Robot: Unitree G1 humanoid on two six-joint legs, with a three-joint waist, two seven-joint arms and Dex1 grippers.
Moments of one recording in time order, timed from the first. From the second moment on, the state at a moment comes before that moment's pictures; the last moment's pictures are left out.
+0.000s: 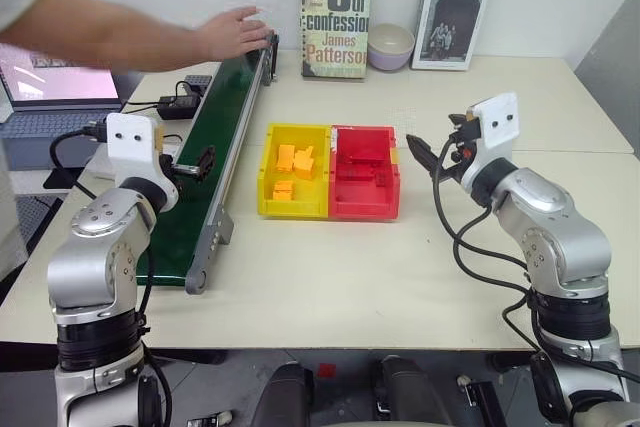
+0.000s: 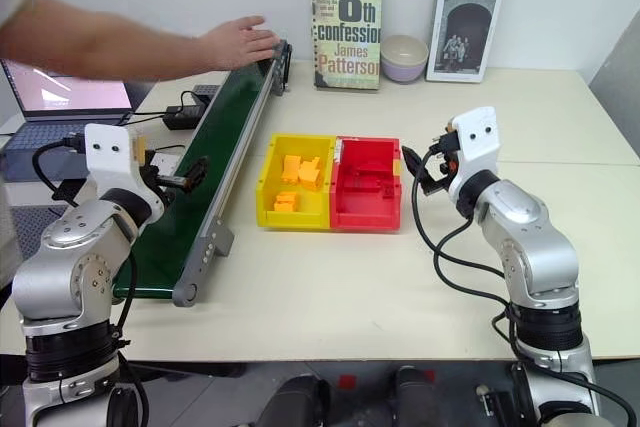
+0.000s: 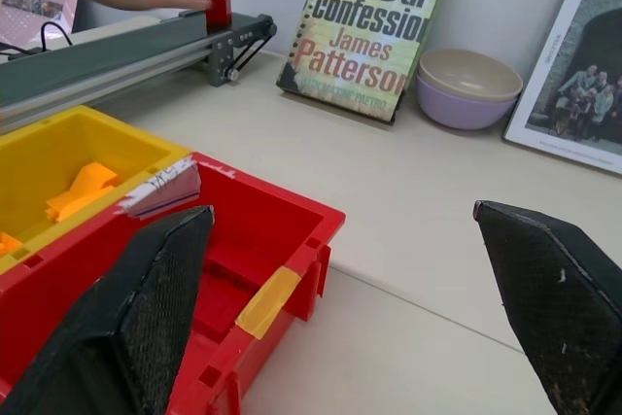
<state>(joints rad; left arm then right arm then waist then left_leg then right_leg) -0.38 0.53 0.35 -0.27 -0.31 0.81 -0.23 -0.52 -0.41 -0.06 -0.32 0.32 0.72 0.30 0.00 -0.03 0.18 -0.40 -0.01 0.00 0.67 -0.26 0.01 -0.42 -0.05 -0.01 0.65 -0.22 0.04</state>
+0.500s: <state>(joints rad) -0.30 0.49 0.36 -0.36 -0.30 0.84 -0.17 -0.56 -0.41 -0.05 -0.28 0.34 0.71 0.40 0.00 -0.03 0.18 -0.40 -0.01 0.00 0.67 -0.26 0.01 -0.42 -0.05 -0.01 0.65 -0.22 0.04</state>
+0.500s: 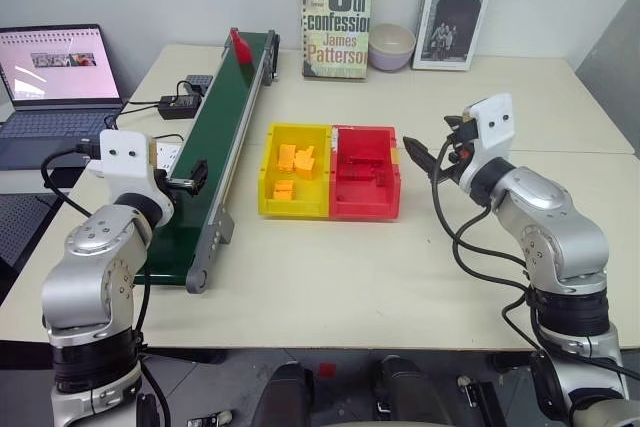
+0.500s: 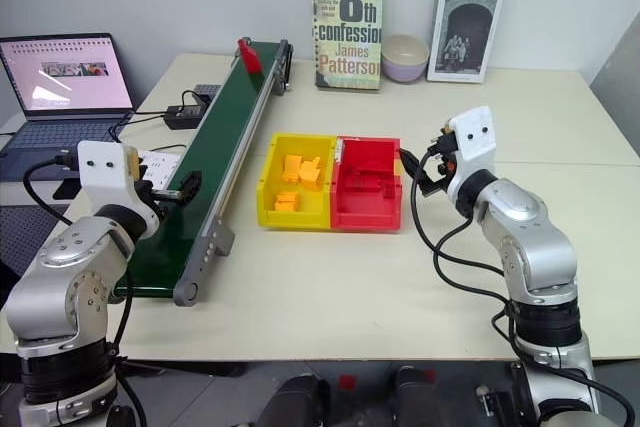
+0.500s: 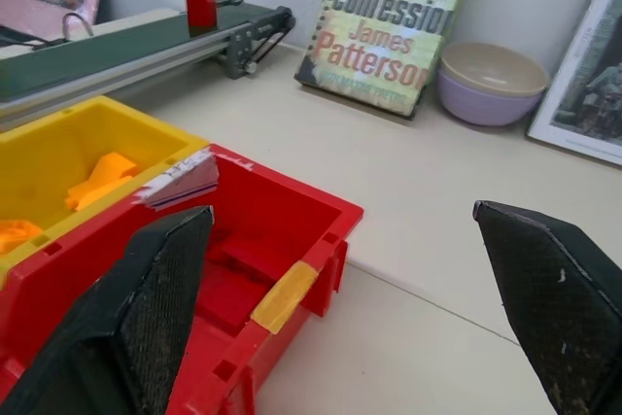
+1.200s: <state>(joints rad) -0.32 0.43 0.33 -0.35 -0.30 0.80 -0.15 -0.67 -0.49 0.00 -0.31 0.65 0.73 0.84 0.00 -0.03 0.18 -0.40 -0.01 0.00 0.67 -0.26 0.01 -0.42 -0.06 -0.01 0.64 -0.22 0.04</state>
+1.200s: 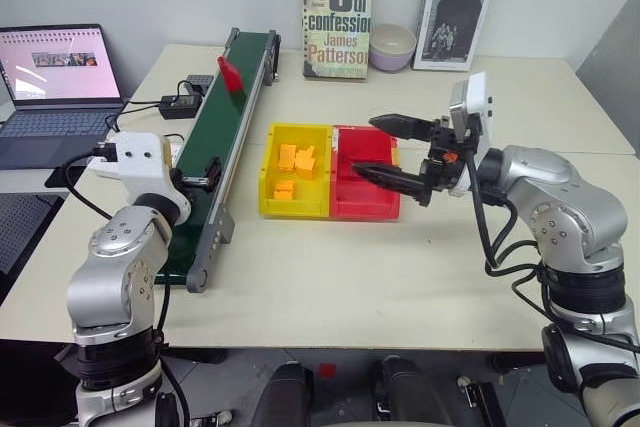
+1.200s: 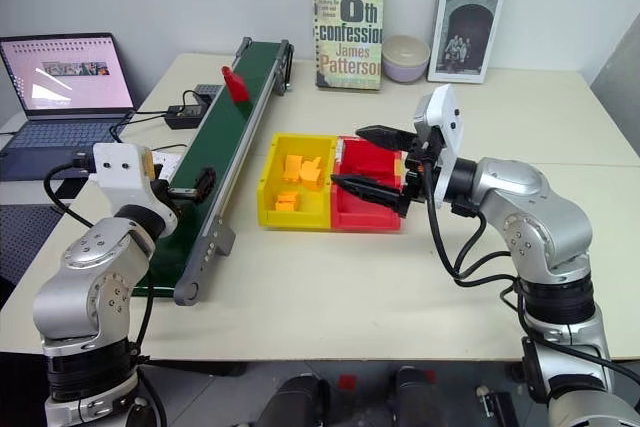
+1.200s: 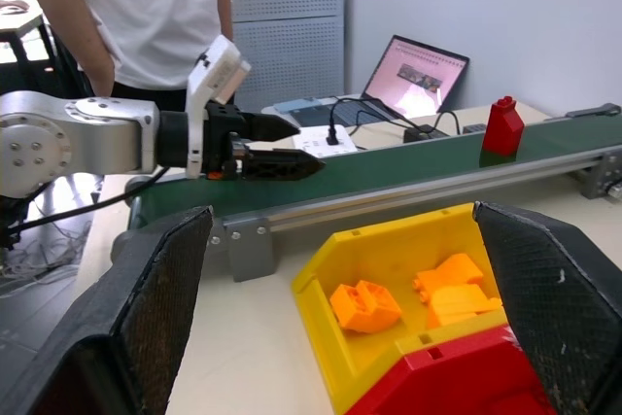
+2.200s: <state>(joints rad) -0.53 0.37 0.26 0.04 -0.20 0.59 -0.10 -0.68 -0.48 0.03 -0.39 0.61 0.74 0.69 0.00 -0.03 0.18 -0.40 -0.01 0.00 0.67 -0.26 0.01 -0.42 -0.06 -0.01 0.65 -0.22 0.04</state>
